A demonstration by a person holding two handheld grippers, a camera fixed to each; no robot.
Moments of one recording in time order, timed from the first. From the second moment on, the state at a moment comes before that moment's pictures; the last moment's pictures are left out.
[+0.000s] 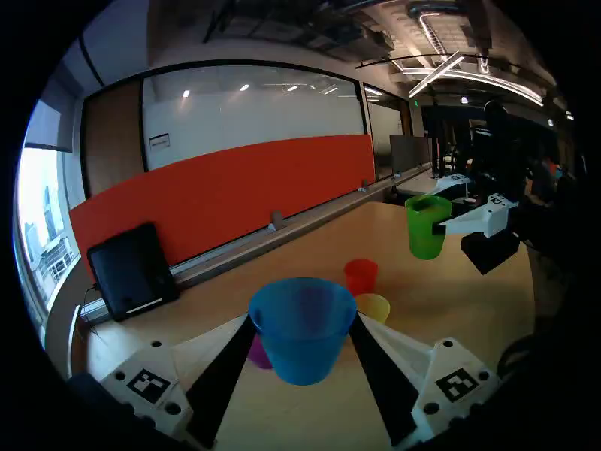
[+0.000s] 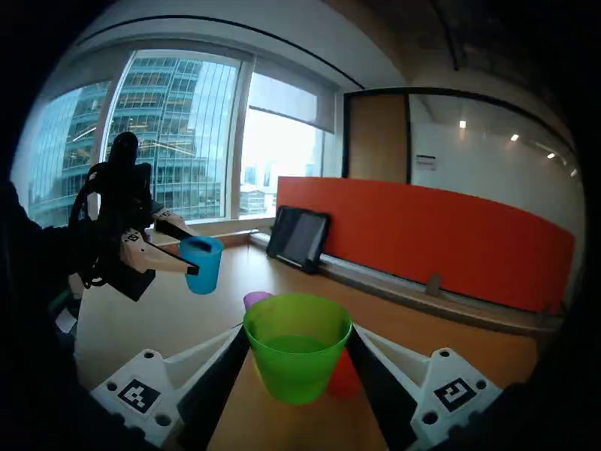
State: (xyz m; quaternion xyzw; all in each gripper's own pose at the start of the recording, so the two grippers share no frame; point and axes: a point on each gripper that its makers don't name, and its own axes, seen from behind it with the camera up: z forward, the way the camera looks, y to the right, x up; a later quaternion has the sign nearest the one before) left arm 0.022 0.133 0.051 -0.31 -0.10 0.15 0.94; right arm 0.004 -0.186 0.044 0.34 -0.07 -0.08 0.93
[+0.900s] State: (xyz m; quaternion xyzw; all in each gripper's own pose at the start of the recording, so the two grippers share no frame) left arm -0.081 0.133 0.050 -0.33 -0.21 0.18 0.90; right arm -0.080 -0.176 0.044 0.36 -0.20 -0.11 0.91
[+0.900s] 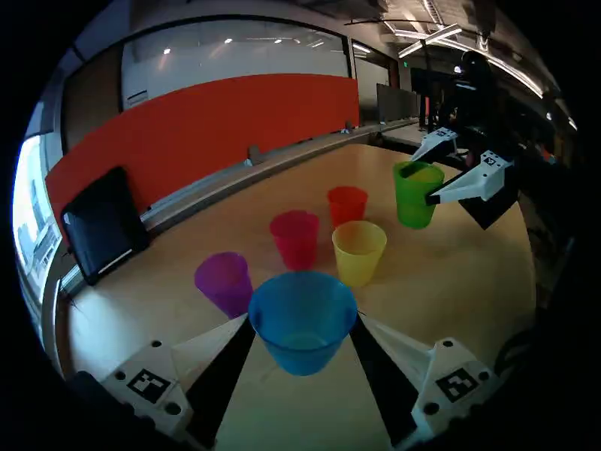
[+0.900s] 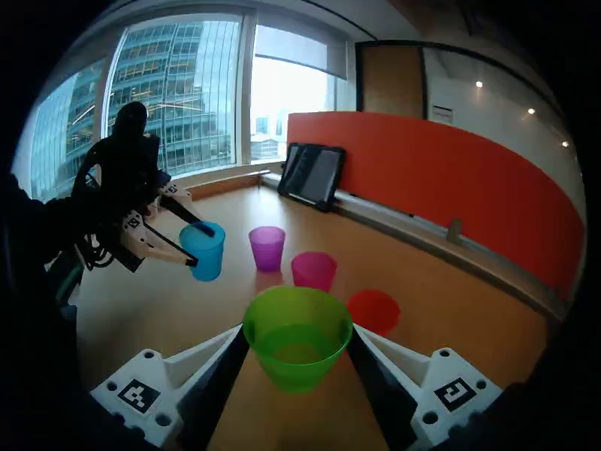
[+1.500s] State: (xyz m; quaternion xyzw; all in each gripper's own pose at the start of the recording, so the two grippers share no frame) left arm -0.119 0.131 0.057 -0.34 -0.25 0.18 0.89; right arm -0.129 -0.169 0.042 0.36 -0.25 -0.13 0.89
